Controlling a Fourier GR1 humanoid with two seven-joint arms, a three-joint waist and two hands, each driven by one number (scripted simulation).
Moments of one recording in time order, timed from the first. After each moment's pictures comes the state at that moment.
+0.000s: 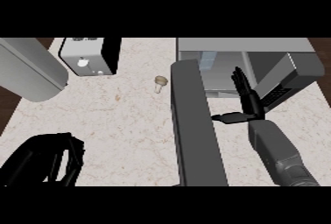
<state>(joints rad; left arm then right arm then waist) 0.08 0.01 0.15 -1.96 0.31 -0.66 0.16 -0.76 -0.17 -0.32 -0.18 0.15 0.08 -0.96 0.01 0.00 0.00</state>
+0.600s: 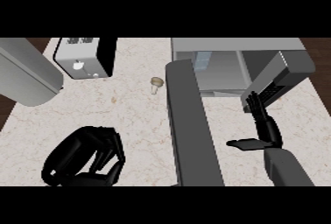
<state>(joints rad) 0.01 0.00 -0.08 -1.89 0.11 -0.56 0.09 -0.44 -0.19 -0.26 -0.44 0.12 0.17 -0.96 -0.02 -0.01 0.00</state>
